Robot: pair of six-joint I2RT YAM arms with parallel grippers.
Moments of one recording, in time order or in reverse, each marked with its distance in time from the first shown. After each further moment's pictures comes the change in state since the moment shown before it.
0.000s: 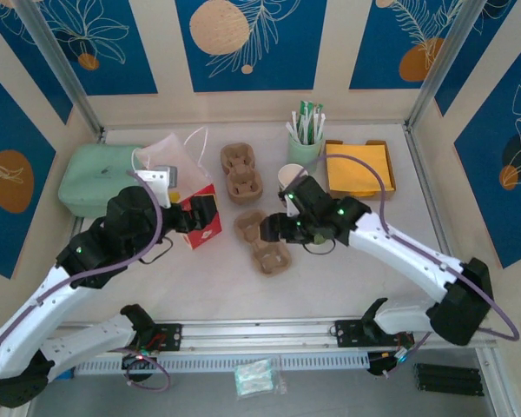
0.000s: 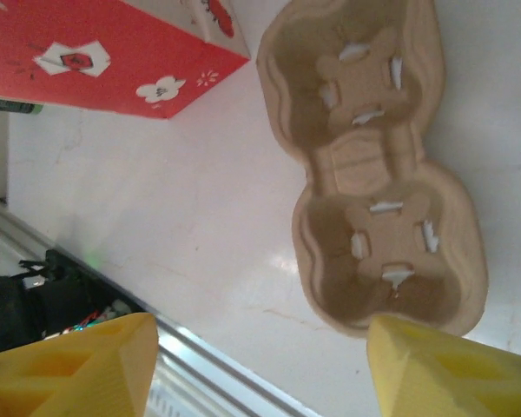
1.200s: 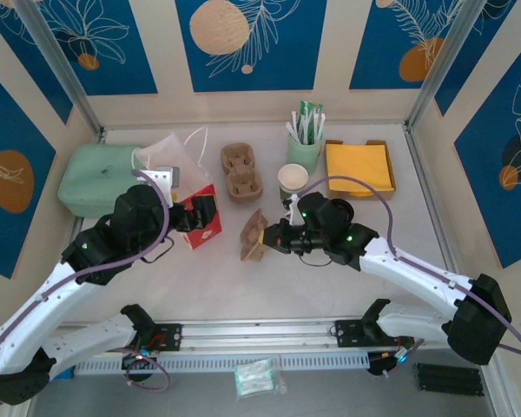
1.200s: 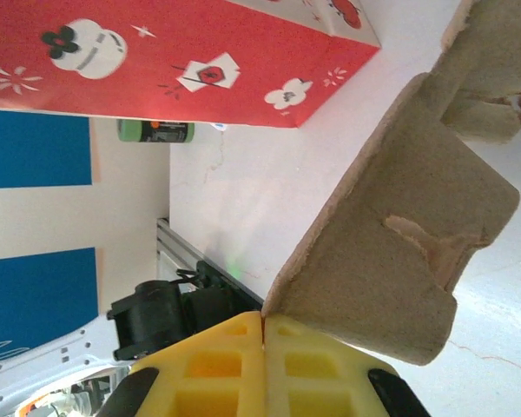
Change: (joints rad) left arm 0.000 0.034 0.000 -0.032 -0.060 0.008; right arm 0.019 -0.190 -0.351 0.508 -0.179 0.361
